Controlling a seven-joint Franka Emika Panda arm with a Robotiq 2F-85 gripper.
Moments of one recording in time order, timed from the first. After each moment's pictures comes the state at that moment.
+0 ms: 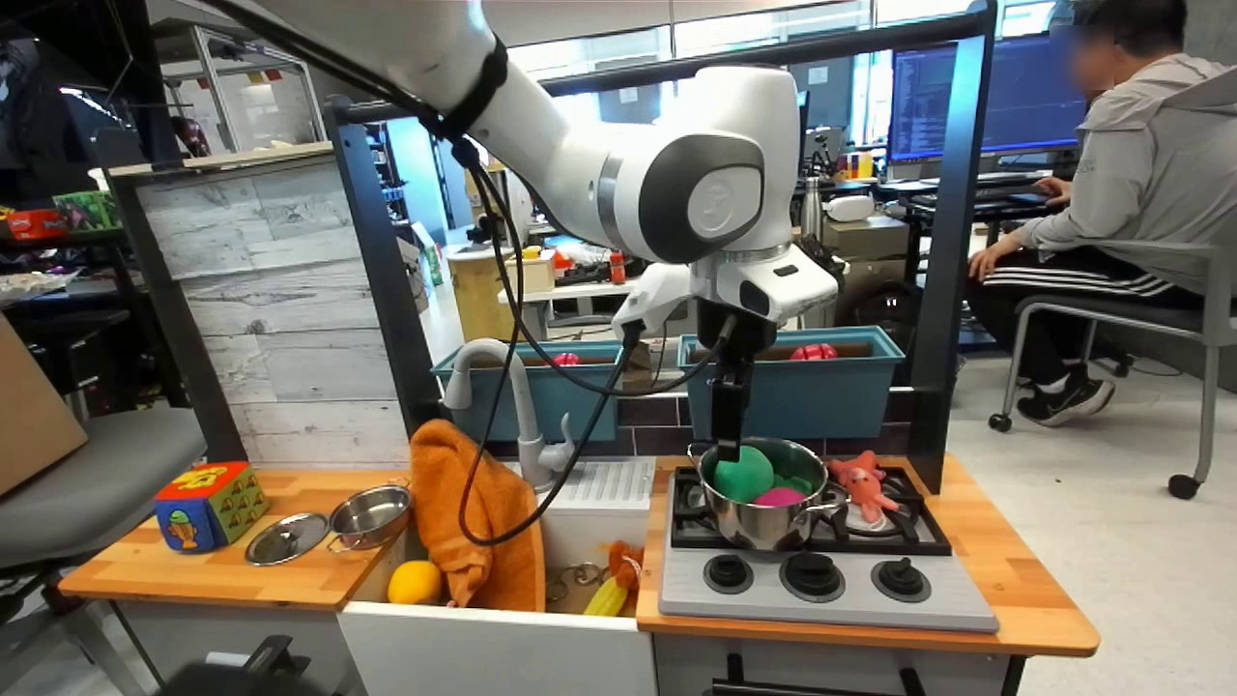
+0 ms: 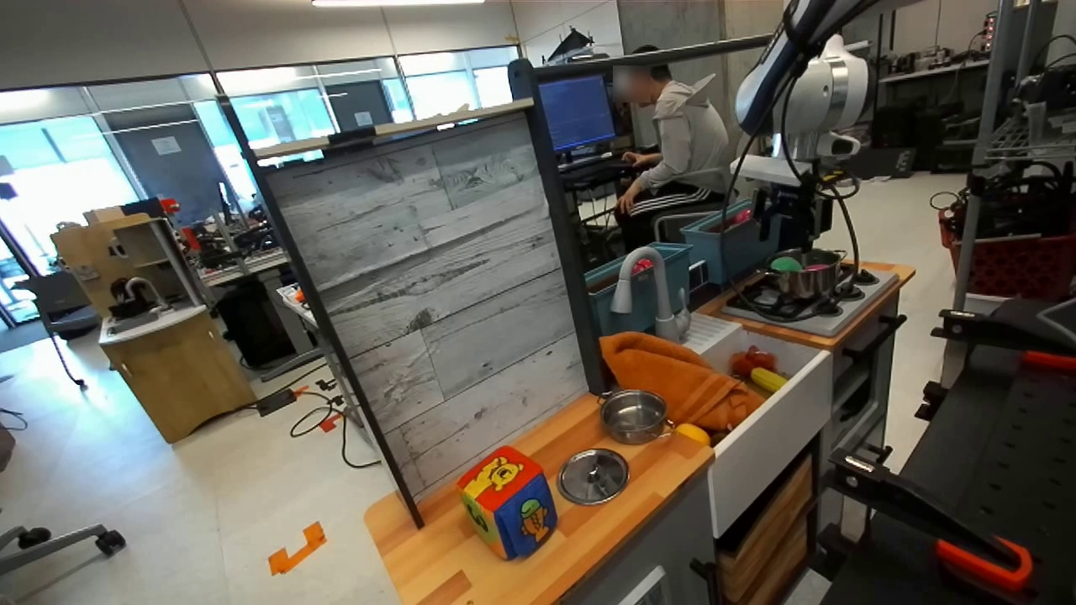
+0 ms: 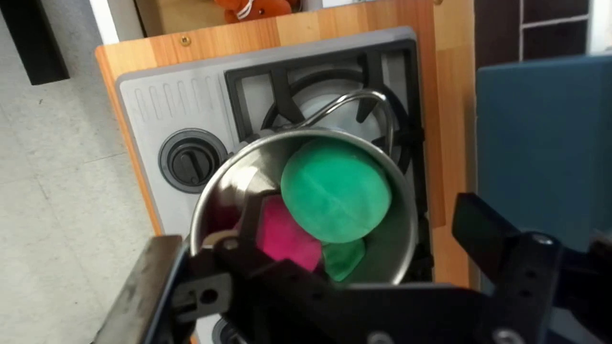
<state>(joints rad) -0.36 1.19 -0.30 -1.07 0.47 2.30 0.96</state>
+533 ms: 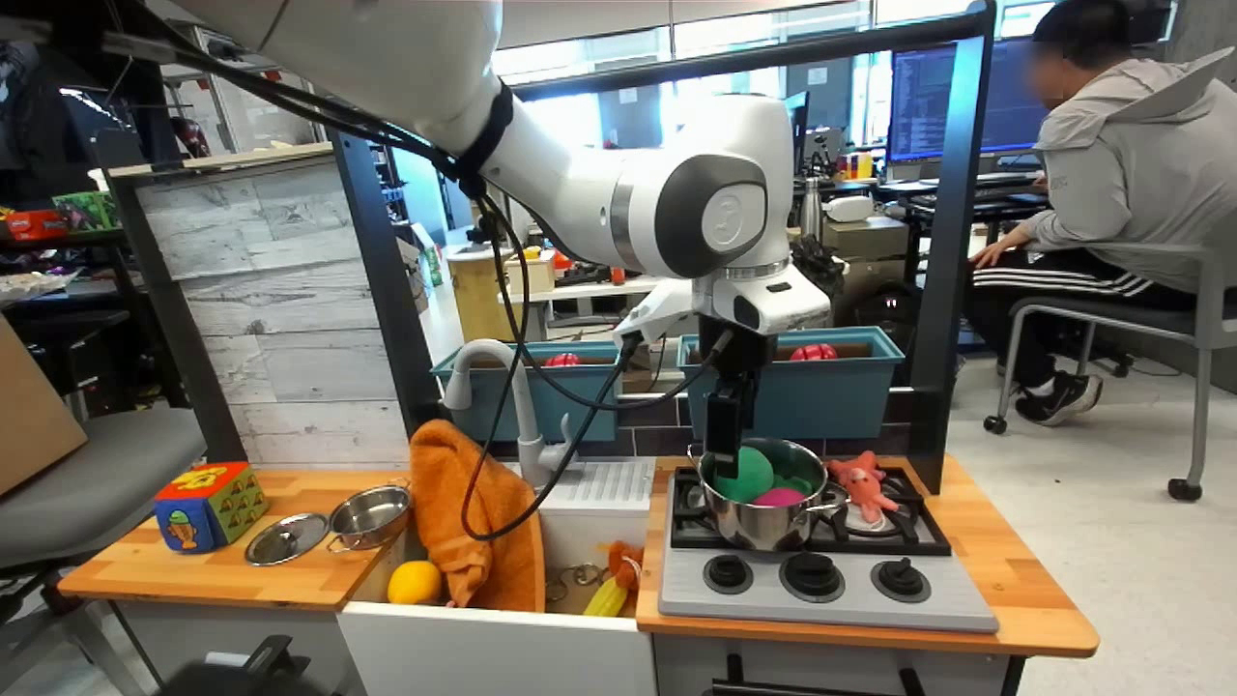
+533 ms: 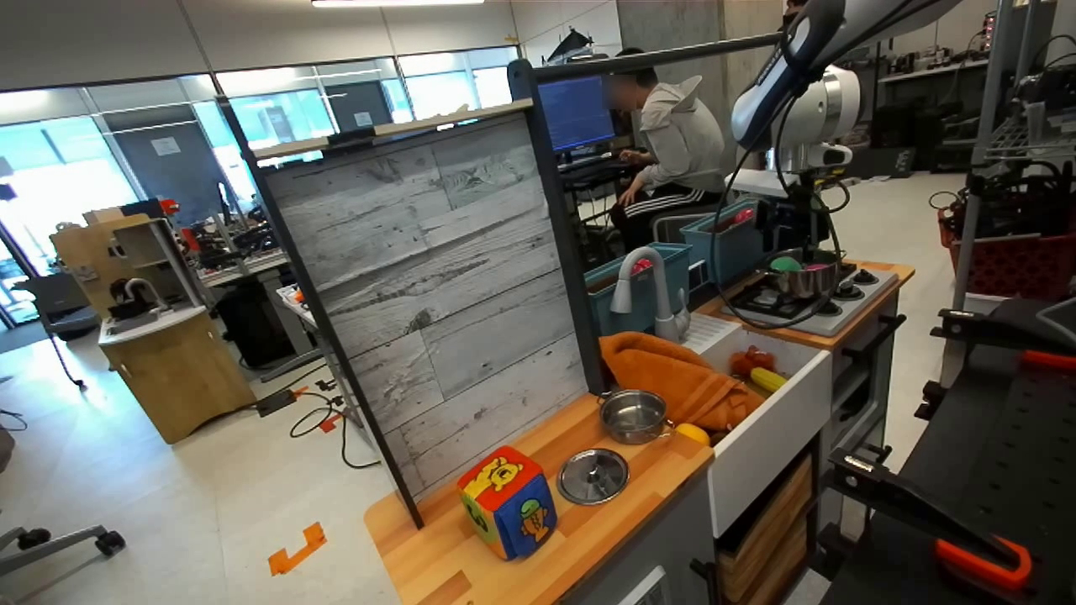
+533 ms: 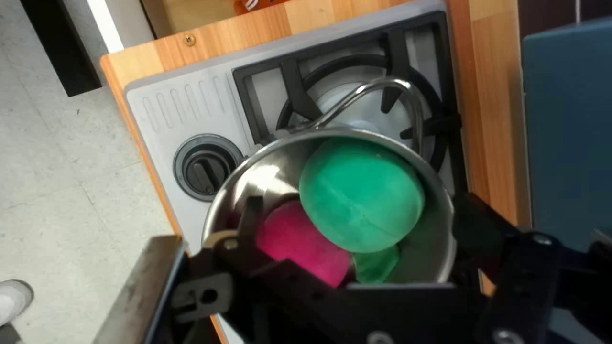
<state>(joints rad) -0.38 1.29 -0.30 -0.91 0.39 2.20 1.13</state>
